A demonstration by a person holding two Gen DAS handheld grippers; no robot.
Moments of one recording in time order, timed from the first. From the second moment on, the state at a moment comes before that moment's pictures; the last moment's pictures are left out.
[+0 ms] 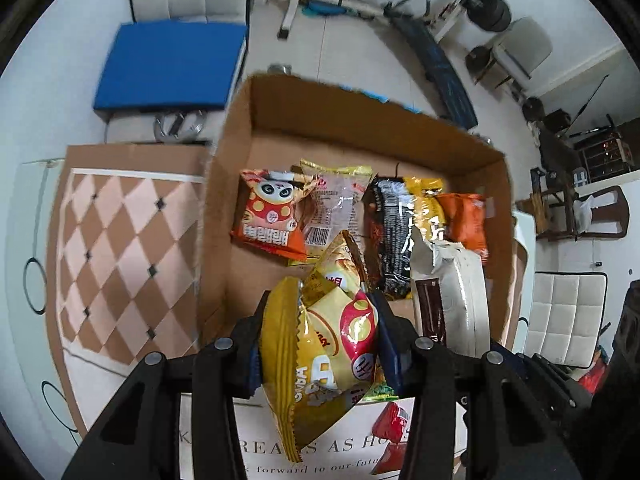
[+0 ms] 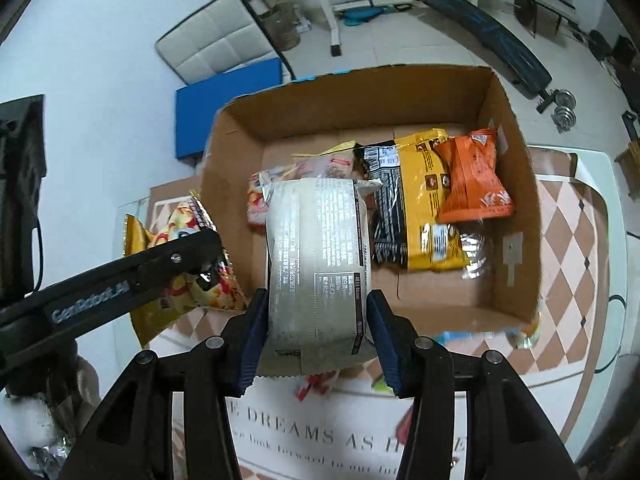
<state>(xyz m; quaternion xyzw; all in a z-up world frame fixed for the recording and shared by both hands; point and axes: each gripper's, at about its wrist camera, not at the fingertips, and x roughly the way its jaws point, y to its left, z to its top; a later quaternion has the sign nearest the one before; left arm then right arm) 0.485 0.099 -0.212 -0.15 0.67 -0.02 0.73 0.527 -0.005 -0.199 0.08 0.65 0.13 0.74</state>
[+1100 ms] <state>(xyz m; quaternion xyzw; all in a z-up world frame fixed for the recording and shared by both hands) 0.498 0.088 -0.268 -0.11 0.70 -0.01 0.70 0.577 -0.027 -0.294 0.01 0.71 0.06 0.70</state>
